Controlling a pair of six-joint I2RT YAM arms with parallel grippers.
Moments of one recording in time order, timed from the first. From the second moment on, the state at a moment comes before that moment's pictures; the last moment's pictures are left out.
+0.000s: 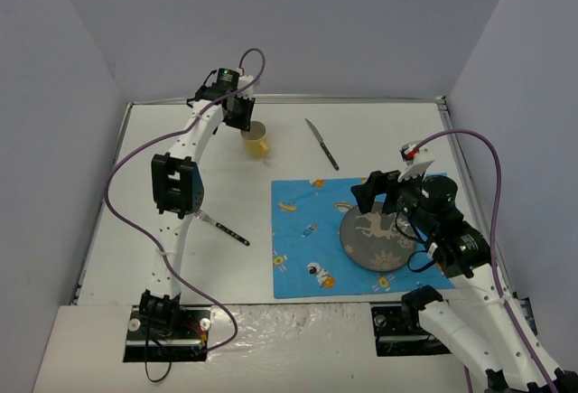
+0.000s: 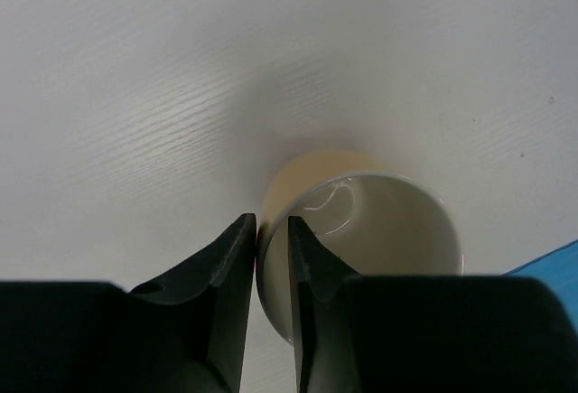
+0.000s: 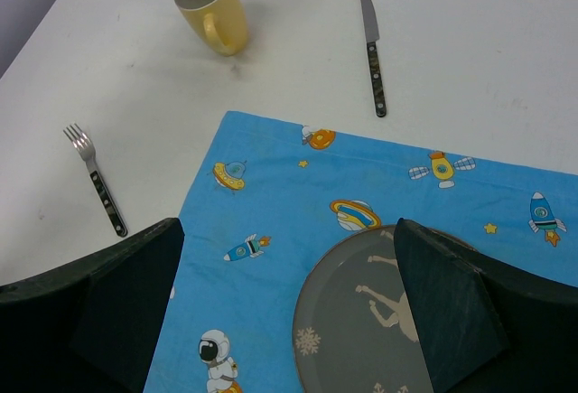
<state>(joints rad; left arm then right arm) -0.25 2.46 2.45 -0.91 0.22 0.06 0.37 0.68 0.79 -0.41 -0.11 0.23</state>
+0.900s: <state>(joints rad) -0.37 1.98 2.14 -0.95 0.04 -0.11 0.66 1.14 1.00 -0.35 -0.05 0.08</state>
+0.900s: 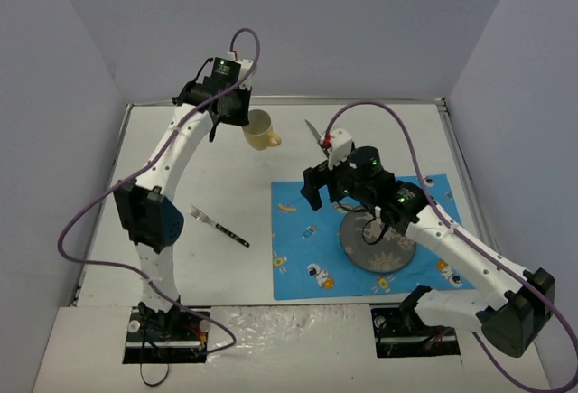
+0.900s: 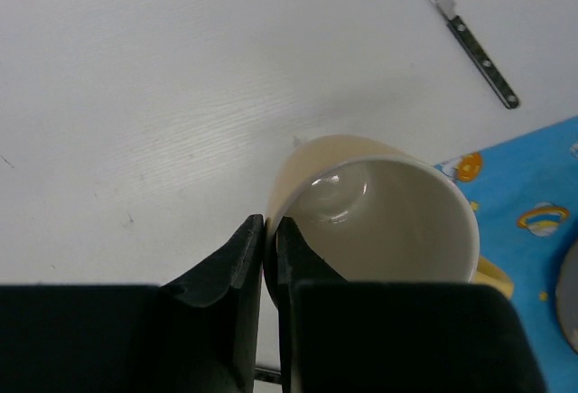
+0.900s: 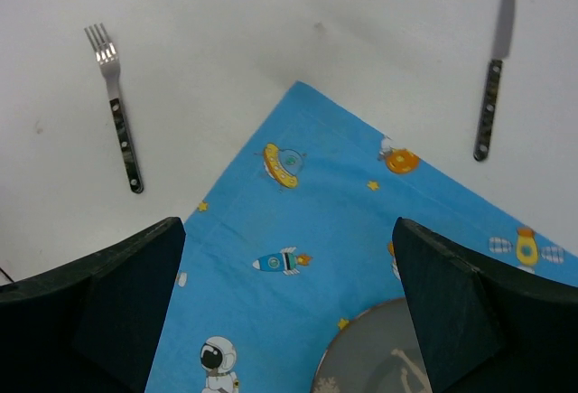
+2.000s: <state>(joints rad) -0.65 1.78 2.00 -1.06 -0.16 -0.24 0.76 1.38 1.13 -0.23 0.07 -0.11</state>
